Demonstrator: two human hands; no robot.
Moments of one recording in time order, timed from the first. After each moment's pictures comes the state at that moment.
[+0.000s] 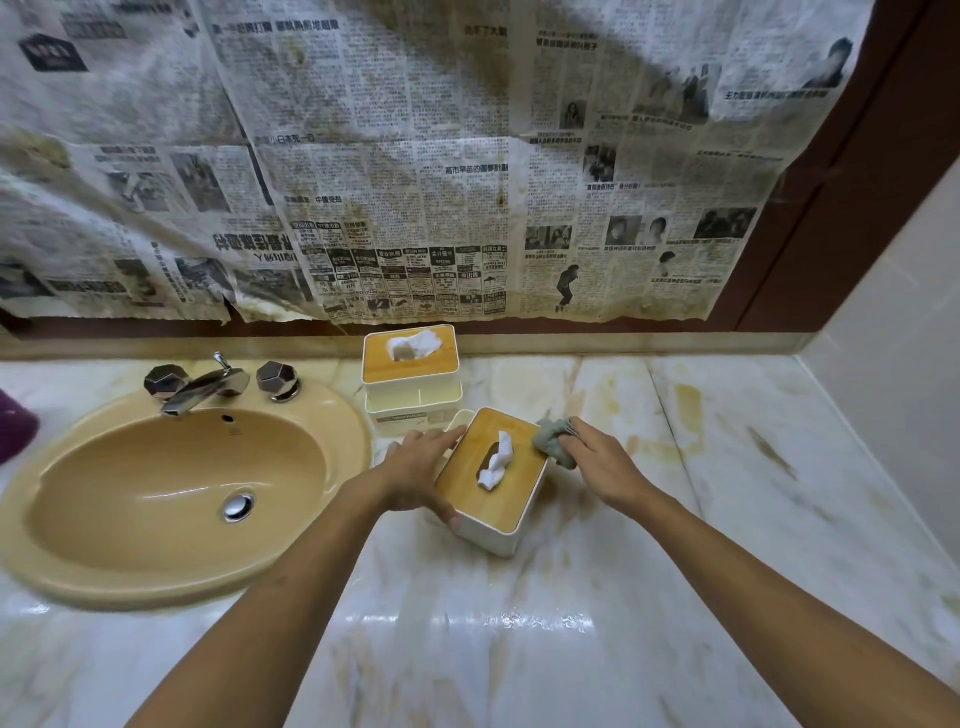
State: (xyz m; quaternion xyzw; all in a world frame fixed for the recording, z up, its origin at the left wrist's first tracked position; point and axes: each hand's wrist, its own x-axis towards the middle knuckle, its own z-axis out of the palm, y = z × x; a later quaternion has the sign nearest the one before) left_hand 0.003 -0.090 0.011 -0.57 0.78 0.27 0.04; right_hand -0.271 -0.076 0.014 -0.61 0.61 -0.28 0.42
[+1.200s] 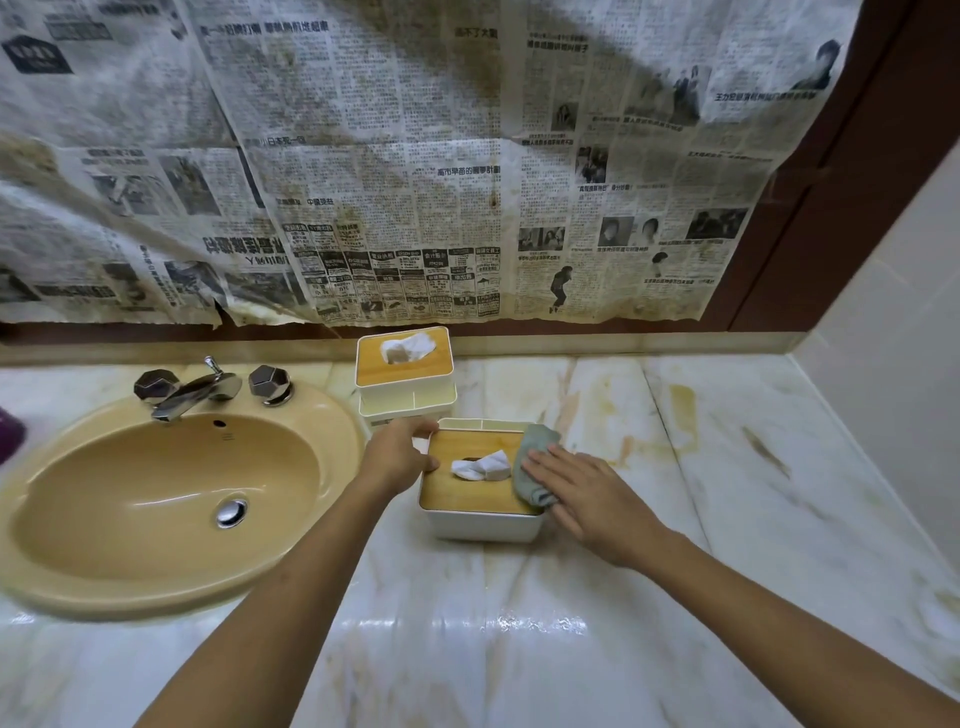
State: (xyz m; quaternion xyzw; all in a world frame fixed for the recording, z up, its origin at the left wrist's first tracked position) left_hand 0.004 -0.100 0.010 -0.69 0.62 0.32 -0.20; right_hand -0.284 -0.044 -0.012 -0.88 0.46 -0.07 0.03
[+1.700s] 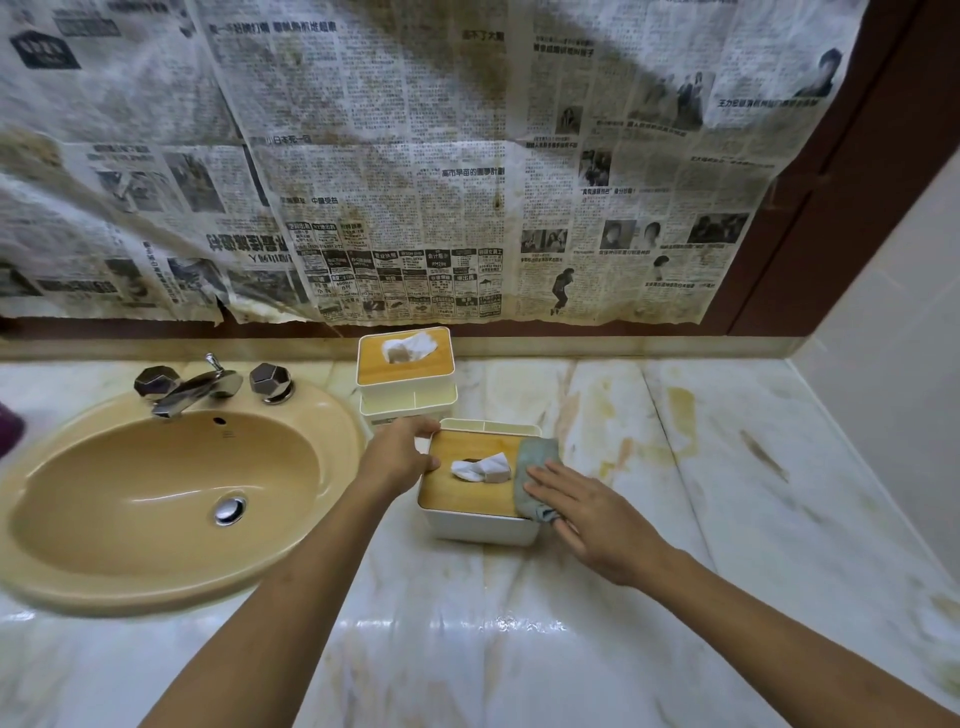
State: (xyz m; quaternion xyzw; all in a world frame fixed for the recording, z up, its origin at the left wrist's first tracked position) left_hand 0.004 -0.099 0.008 -0.69 0.64 0.28 -0.18; right_hand -0.285 -0.028 -0.019 -0.89 0.44 -0.12 0.09
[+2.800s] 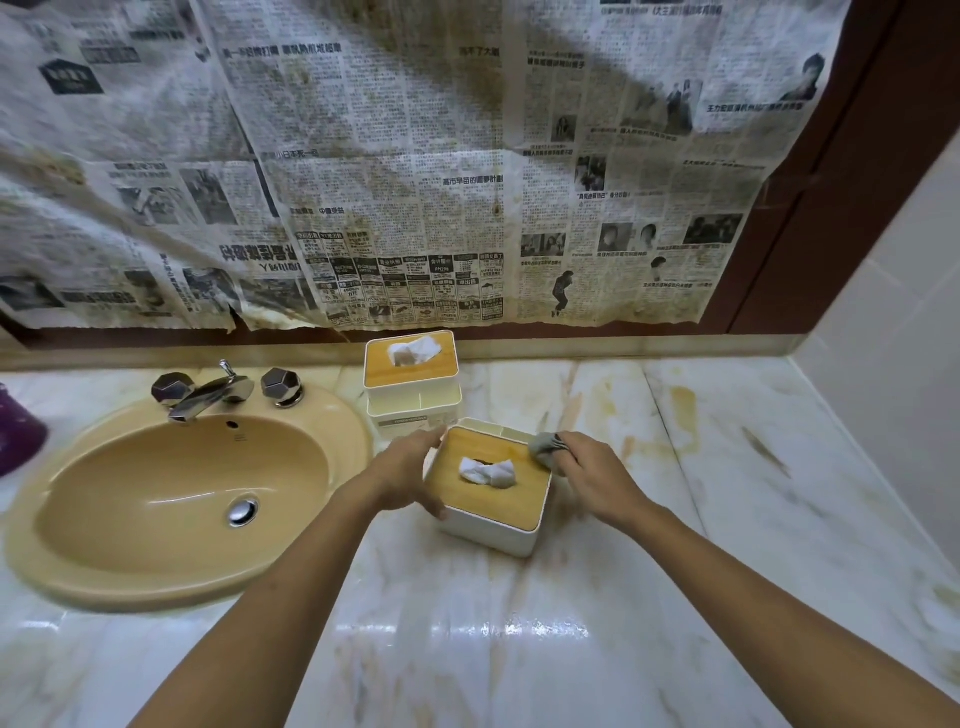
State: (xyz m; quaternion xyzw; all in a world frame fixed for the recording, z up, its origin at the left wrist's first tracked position) left_hand 0.012 -0.080 0.022 -0.61 0.73 0.31 -0.03; right_hand -0.267 -0.054 0.021 -0.72 0.57 -0.26 0.31
